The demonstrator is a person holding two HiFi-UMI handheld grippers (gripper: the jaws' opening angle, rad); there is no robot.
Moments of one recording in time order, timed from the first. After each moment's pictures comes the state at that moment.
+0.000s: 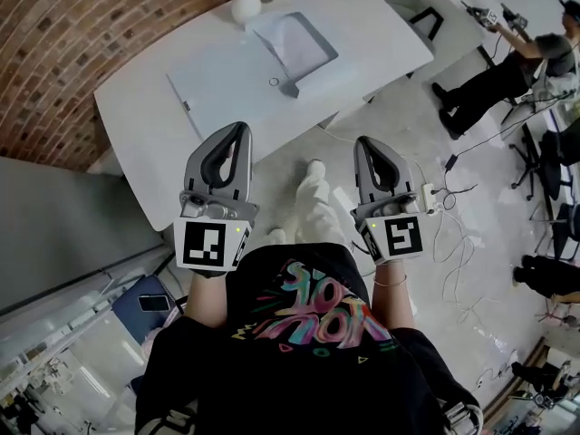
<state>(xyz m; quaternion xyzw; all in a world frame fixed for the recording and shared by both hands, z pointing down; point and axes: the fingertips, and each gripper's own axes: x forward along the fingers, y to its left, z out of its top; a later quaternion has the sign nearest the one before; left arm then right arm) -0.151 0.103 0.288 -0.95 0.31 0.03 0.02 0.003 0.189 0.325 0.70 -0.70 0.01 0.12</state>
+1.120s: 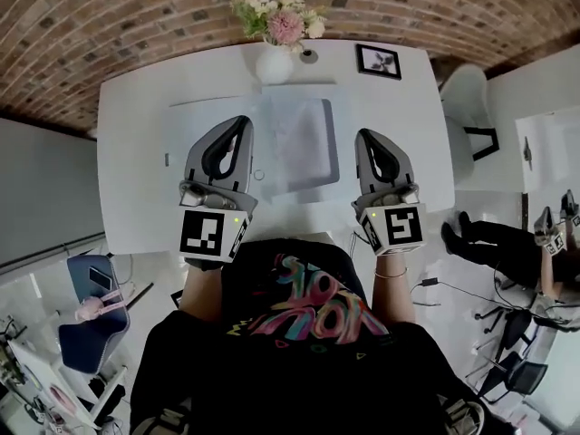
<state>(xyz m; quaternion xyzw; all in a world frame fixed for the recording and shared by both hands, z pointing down) 0.033 -0.200 0.306 -0.86 0.51 -0.01 0.00 0.209 -0.194 0.345 0.51 -0.85 -0.01 0.13</state>
